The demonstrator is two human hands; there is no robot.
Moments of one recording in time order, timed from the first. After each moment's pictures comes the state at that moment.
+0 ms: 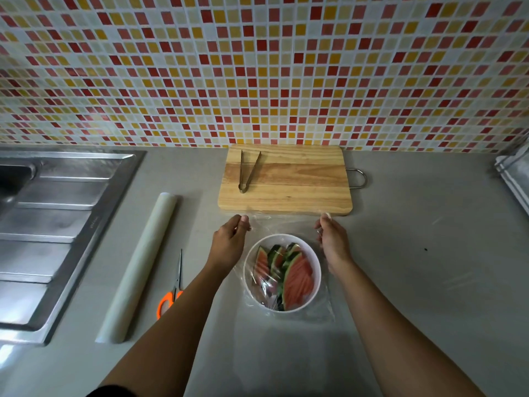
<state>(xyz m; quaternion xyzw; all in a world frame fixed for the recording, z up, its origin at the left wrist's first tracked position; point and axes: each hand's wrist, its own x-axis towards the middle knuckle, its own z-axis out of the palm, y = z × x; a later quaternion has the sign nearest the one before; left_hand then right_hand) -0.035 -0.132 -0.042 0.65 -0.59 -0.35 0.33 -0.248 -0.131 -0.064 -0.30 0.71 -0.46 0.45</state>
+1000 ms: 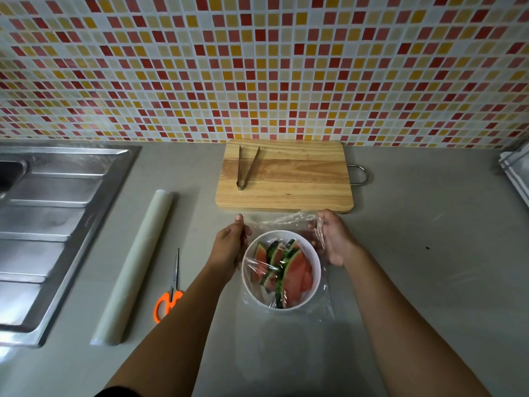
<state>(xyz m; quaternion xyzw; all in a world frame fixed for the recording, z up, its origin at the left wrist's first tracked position) -0.042 -0.132 -0.048 0.60 -0.32 -0.62 0.39 -0.258 -0.145 -0.045 -0.19 0.61 -0.33 0.69</state>
